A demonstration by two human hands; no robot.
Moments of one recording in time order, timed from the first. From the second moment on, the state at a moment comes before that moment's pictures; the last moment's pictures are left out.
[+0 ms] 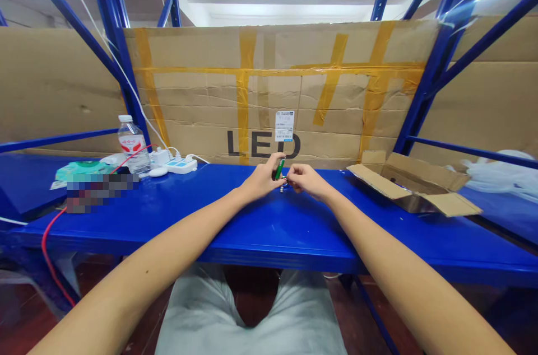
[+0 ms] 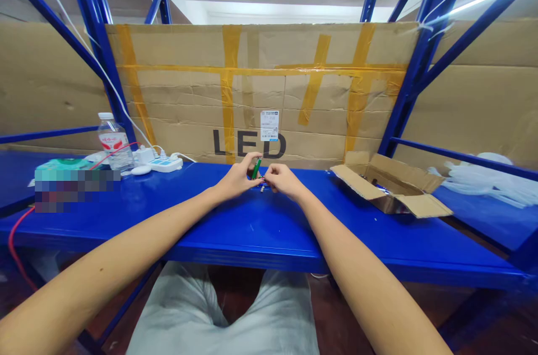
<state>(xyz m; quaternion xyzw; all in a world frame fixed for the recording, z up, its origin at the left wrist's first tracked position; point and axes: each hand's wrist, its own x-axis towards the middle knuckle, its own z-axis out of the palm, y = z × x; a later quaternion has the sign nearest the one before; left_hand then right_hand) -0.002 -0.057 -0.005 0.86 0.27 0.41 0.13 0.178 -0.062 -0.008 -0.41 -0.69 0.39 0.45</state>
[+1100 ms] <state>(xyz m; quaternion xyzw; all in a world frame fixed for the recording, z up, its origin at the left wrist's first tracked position) -0.008 -0.052 -0.005 0.92 0.26 0.26 -0.12 0.193 -0.059 -0.003 -0.48 -0.80 0.07 0.35</state>
